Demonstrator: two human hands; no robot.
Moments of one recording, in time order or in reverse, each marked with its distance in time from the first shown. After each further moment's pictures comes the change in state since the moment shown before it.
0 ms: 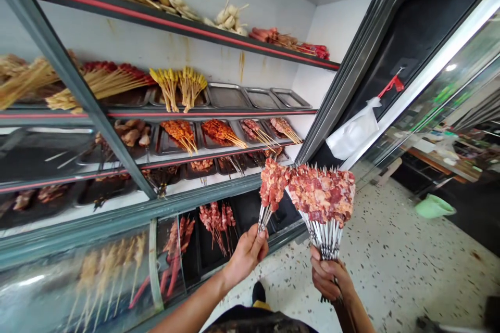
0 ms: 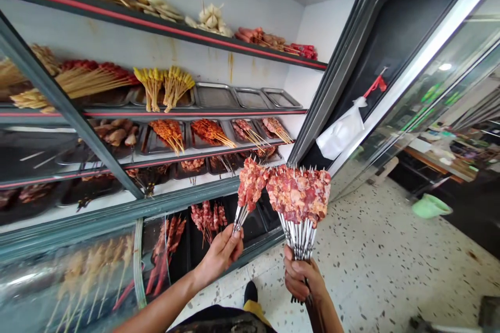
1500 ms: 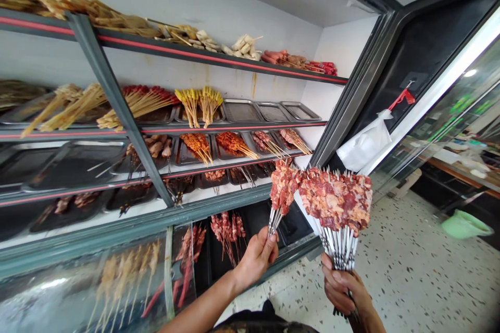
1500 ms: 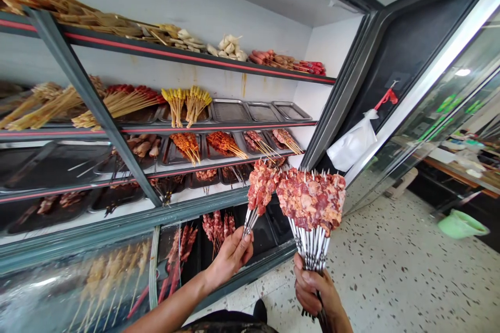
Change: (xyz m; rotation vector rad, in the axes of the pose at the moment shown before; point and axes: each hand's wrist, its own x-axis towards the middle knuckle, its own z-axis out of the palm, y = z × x) left_hand 0.010 0.023 -0.014 0.144 -0.001 0.106; right_hand 0.013 -0.025 0.045 -0.097 0.145 0.061
